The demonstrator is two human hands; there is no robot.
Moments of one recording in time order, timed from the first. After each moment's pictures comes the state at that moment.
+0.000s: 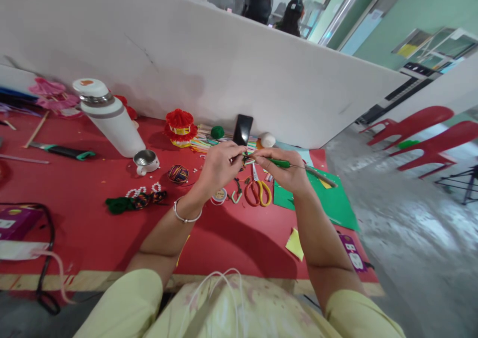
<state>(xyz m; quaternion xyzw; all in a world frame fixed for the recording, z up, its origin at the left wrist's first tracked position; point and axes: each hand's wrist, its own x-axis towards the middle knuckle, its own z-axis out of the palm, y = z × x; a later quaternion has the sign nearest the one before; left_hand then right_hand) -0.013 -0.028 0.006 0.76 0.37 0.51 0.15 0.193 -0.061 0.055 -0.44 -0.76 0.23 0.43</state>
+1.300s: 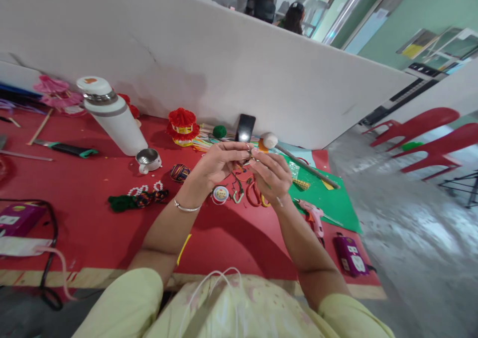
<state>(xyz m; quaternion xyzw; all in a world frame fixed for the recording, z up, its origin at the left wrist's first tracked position) -0.019 -0.015 0.008 0.43 0.24 0.49 0.72 0.185 -0.050 -0.015 -0.33 -0.80 -0.07 0.50</state>
